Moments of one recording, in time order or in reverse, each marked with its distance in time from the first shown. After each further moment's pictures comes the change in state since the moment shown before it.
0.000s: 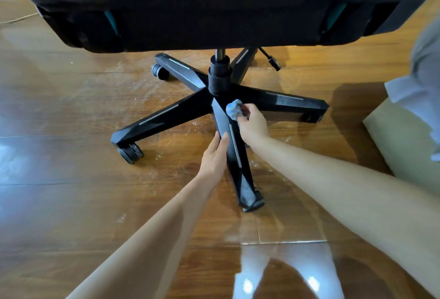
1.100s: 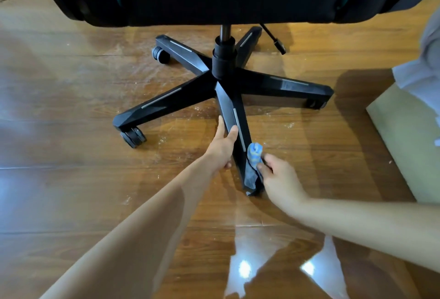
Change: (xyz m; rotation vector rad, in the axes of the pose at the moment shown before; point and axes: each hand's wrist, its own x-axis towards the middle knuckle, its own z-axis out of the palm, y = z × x) left_hand 0.004 -0.001 -0.004 0.219 -0.056 -0.080; right_hand -0.152 0.064 -0.039 -0.143 -0.162 -0.028
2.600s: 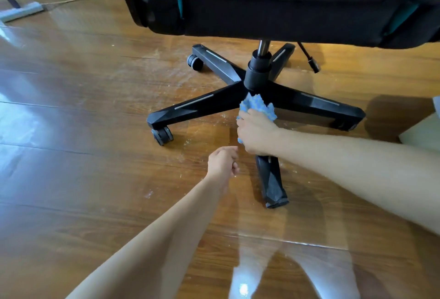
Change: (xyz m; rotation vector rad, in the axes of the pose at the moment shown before) left_hand -0.018 -0.038 -0.033 -0.546 0.208 -0.110; right_hand 0.130 -0.114 0.037 -1.586 -0.260 -0.863
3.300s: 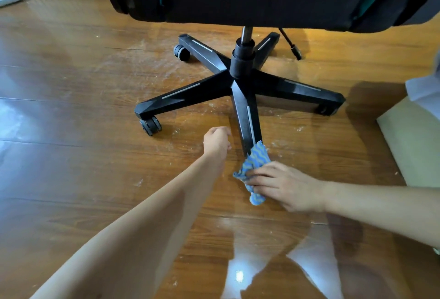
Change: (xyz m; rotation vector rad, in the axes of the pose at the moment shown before) left_hand -0.002 0.007 0.031 0.003 0.065 0.050; right_hand -0.169 -0.047 0.090 0.510 0.409 -0.428
